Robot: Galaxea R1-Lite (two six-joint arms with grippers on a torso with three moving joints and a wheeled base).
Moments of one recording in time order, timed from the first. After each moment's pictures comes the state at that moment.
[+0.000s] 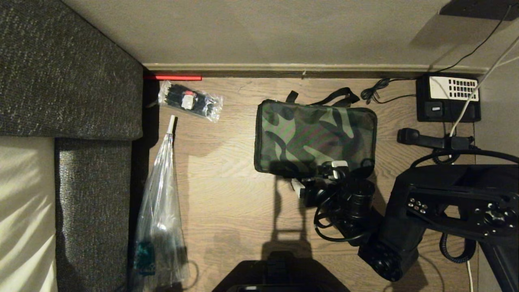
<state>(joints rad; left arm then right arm) 0.00 0.00 0.00 0.00 0.00 0.00 0.56 2.35 -0.75 -1.52 -0.28 0.17</state>
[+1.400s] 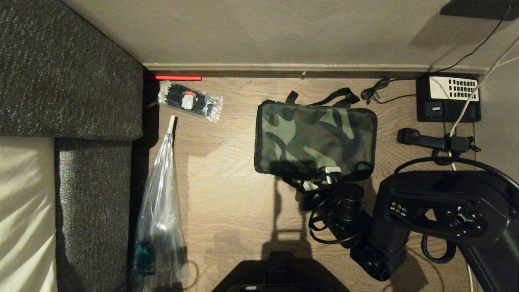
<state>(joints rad) 0.00 0.00 0.00 0.00 0.00 0.00 0.56 2.44 -0.80 -1.52 -0.28 0.16</state>
